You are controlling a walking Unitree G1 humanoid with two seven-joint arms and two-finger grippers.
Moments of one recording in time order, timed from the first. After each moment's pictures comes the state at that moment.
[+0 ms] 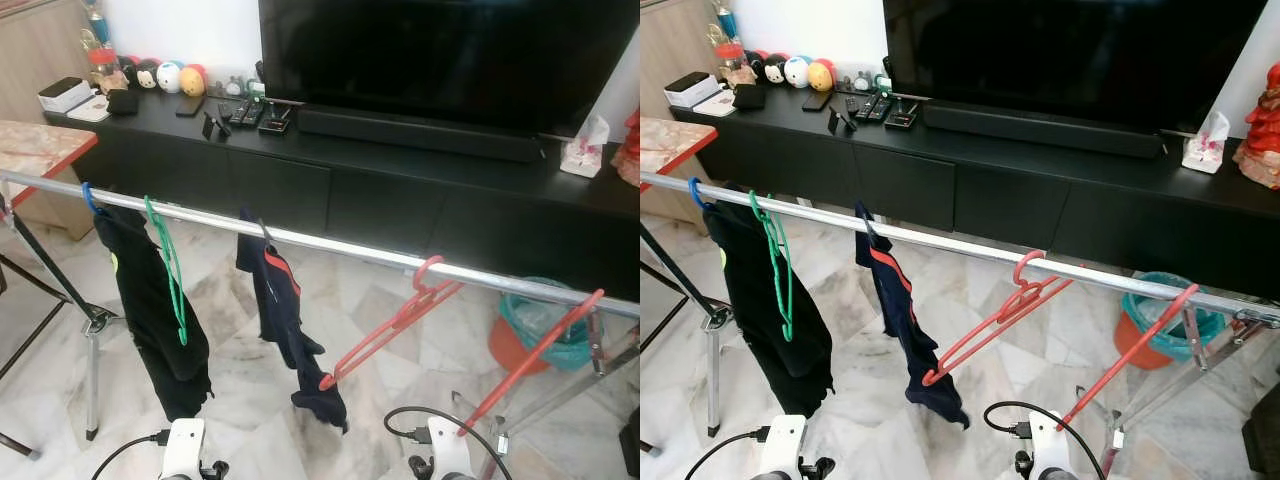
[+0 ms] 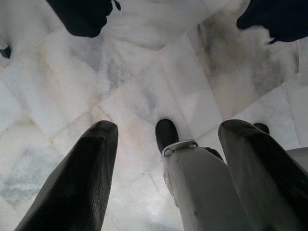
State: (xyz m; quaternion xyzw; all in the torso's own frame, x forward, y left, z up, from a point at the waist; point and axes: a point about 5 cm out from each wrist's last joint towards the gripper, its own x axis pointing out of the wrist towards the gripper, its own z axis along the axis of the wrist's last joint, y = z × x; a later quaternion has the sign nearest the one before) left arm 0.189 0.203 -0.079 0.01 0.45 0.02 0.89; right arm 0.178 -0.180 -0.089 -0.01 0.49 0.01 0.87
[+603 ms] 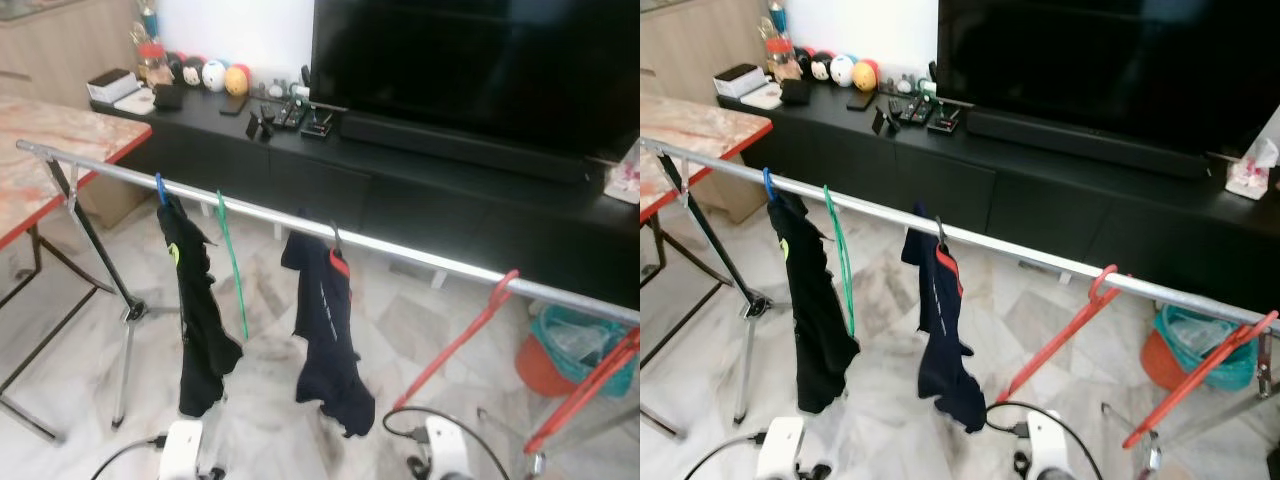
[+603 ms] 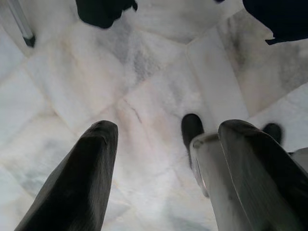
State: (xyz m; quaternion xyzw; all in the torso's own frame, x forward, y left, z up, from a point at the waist) left arm 0.182 0.212 -0.081 0.01 0.46 0.03 0.89; right arm 0.180 -0.171 -0.088 0.00 0.49 0.02 0.87
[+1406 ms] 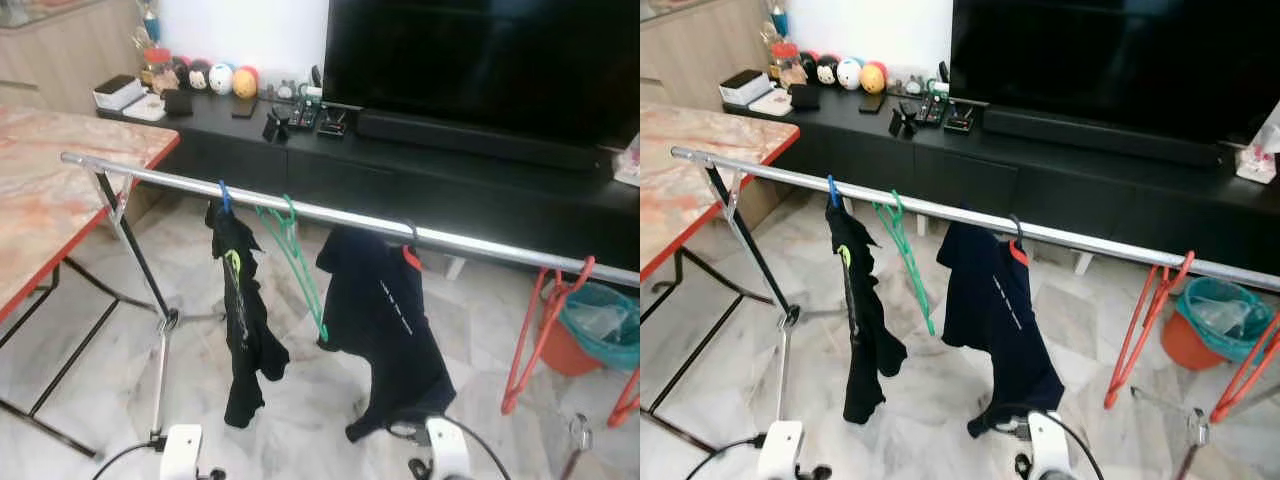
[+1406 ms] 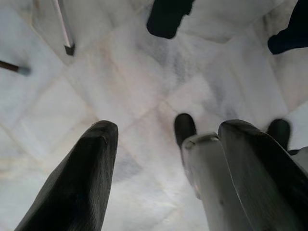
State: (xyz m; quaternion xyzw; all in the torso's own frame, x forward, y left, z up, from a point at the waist) left arm 0.180 0.213 -0.081 0.01 0.46 0.02 0.89; right arm 0.178 -0.172 -0.089 0.00 0.49 0.02 0.87
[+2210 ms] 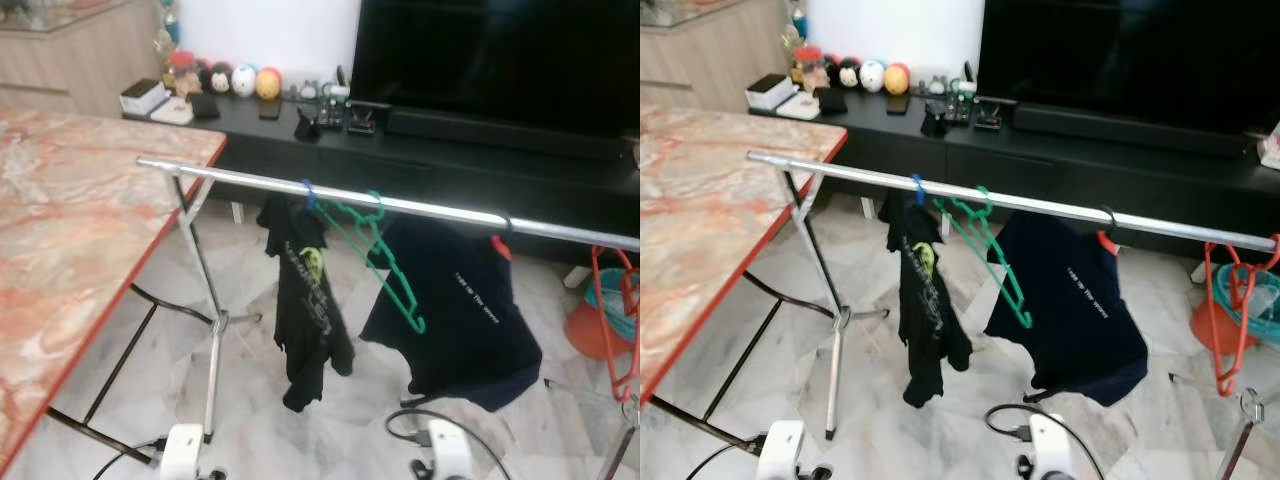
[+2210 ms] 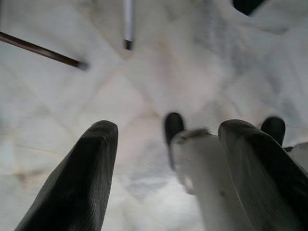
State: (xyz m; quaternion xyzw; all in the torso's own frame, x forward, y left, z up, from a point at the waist) left arm 0.177 0.214 -0.083 0.01 0.47 0.03 0.88; right arm 0.178 -0.168 -0.089 0.00 0.49 0.02 0.87
